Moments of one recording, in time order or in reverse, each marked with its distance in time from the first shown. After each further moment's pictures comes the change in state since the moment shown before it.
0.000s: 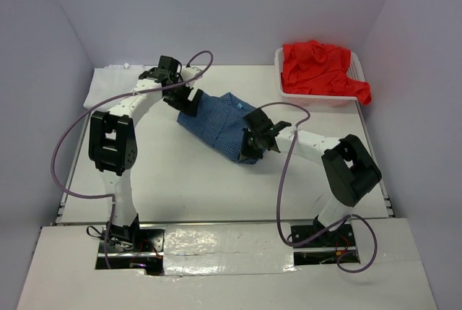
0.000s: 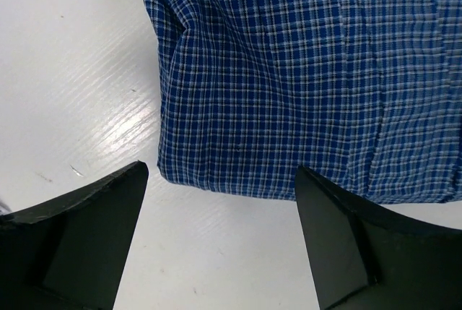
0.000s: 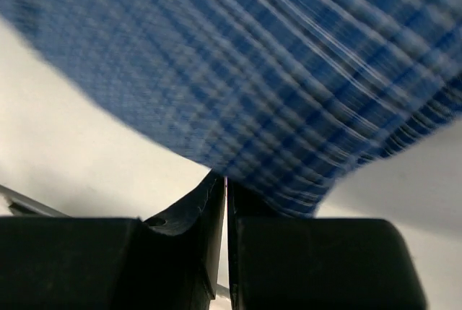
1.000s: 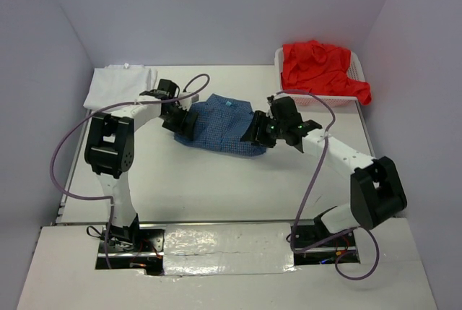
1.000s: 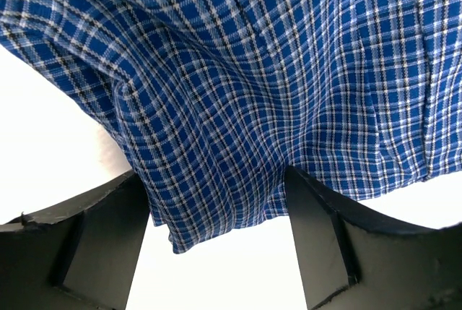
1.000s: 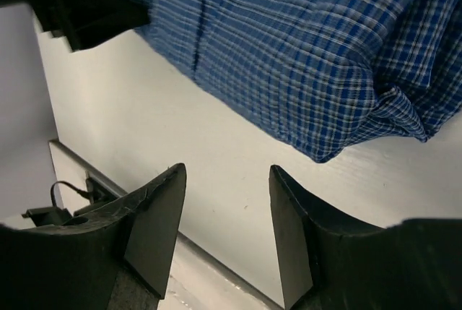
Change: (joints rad) left arm 0.015 -0.038 -0.311 0.095 0.045 -0.053; right arm -0.183 -0.253 -0.119 0.134 -0.204 -0.091
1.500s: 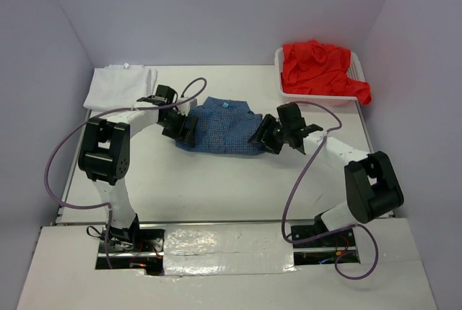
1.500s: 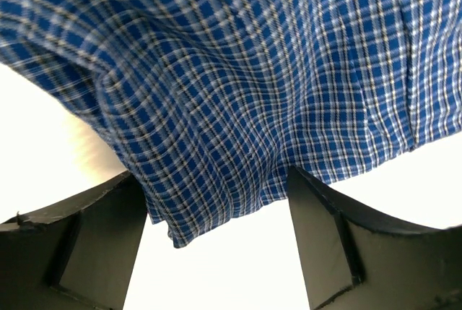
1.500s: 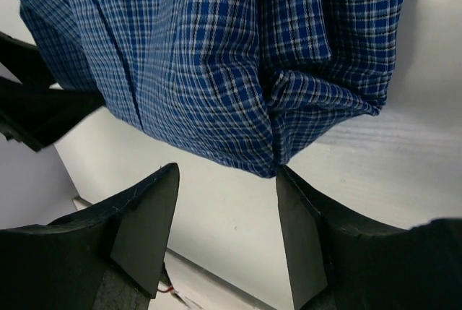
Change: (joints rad) left arm -0.005 -0.095 -0.130 0.037 0.051 -0.082; right arm -0.061 0.060 -0.087 0.036 0.061 0.190
